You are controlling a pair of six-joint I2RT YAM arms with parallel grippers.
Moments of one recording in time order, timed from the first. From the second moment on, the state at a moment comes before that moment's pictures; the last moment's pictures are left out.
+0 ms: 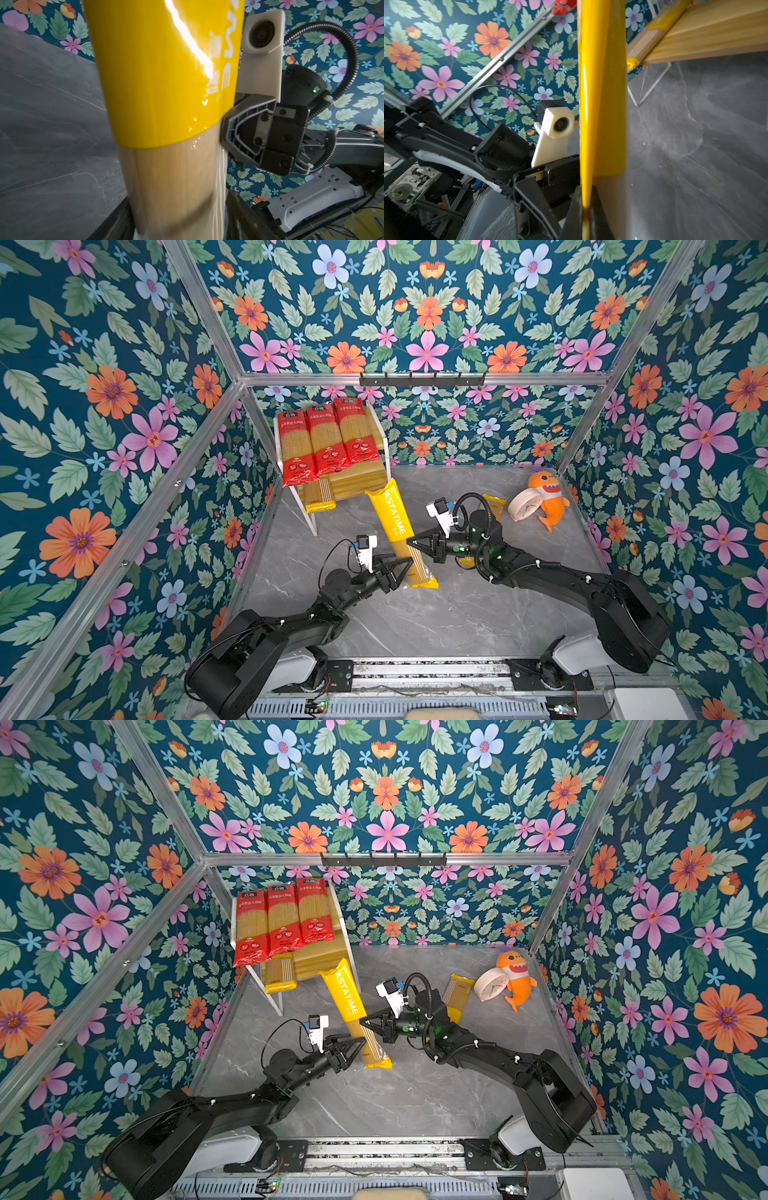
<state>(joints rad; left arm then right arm) -0.64 1.24 0.14 1.22 0.41 -0.79 0.68 1.48 0.82 0.57 -0.73 0.52</state>
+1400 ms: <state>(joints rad) -0.48 1.08 0.20 0.83 0.25 -1.06 0.82 1.69 0.61 0.93 -0.43 0.82</state>
